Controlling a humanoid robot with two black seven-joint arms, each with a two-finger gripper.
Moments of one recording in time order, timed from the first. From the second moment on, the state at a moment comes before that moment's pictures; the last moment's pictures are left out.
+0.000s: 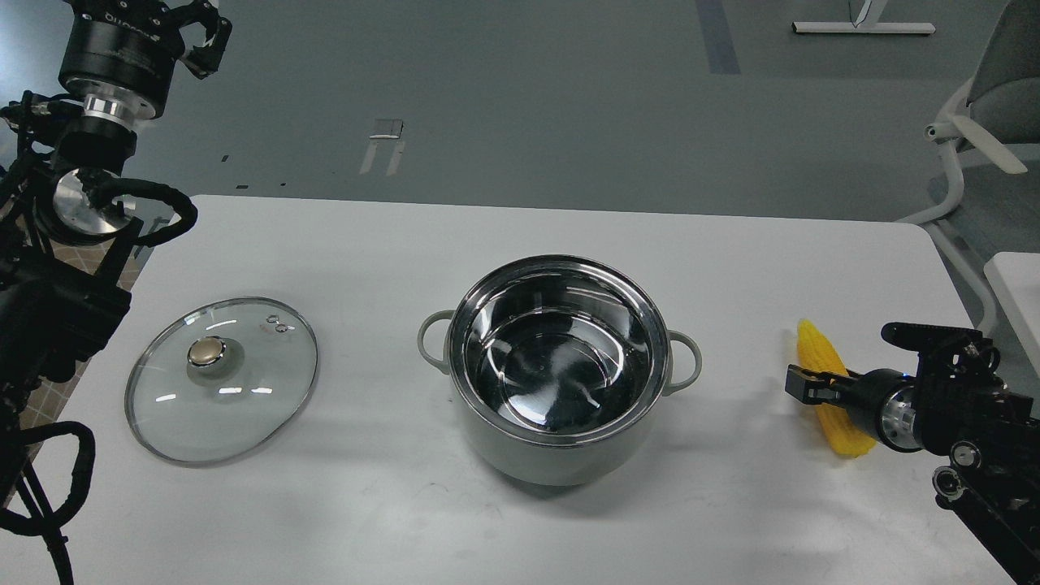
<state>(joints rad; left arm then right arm) -0.75 0.44 -1.24 -0.81 0.15 -0.38 -0.30 0.23 -0.50 1.04 1.33 -2.01 0.49 -0.23</state>
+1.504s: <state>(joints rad) -0.75 0.43 -1.24 -0.84 0.15 -0.36 -0.30 0.57 -0.24 0.70 1.65 -1.93 0.49 -0.24</state>
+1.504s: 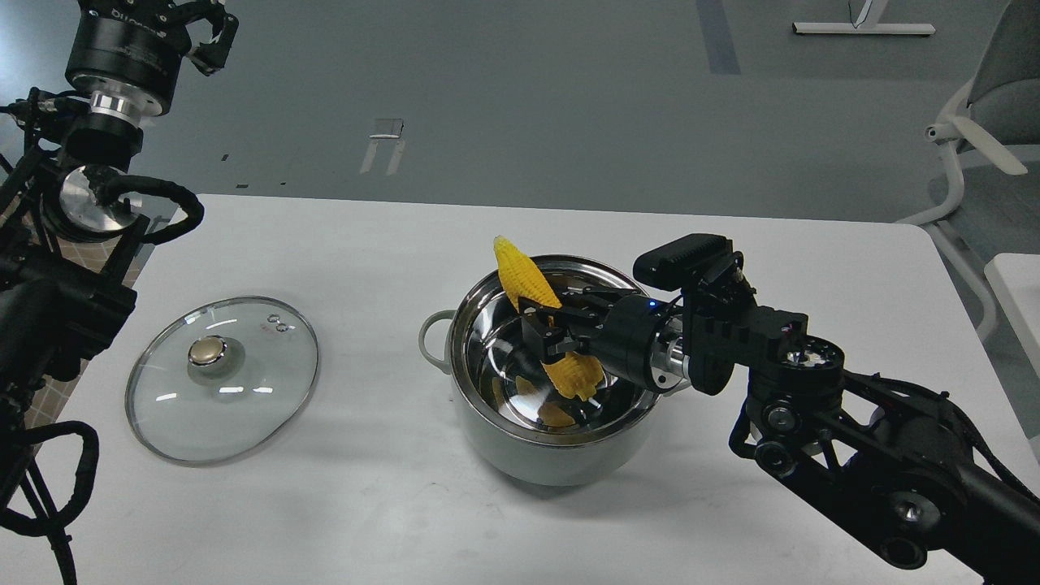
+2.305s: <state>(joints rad) -0.75 0.42 -1.24 -0.84 0.15 -0.37 -0.29 0.56 -0.27 0.75 1.66 -1.92 0.49 -0.23</state>
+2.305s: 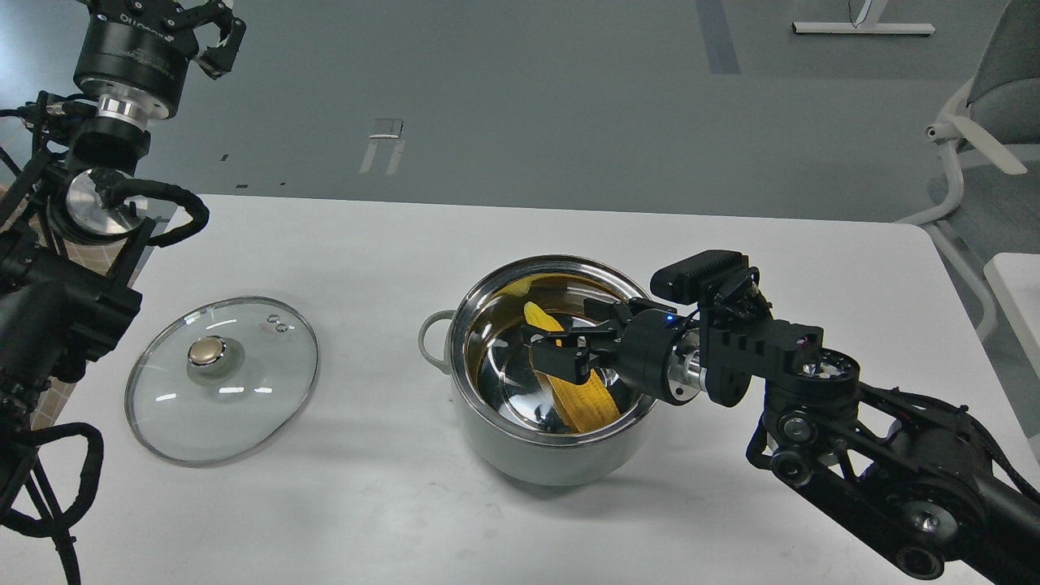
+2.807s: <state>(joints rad) -0.73 0.43 -1.24 -0.83 0.15 -0.39 -0.27 0.73 -0.01 1.33 1.59 -1.78 0.49 -0.19</state>
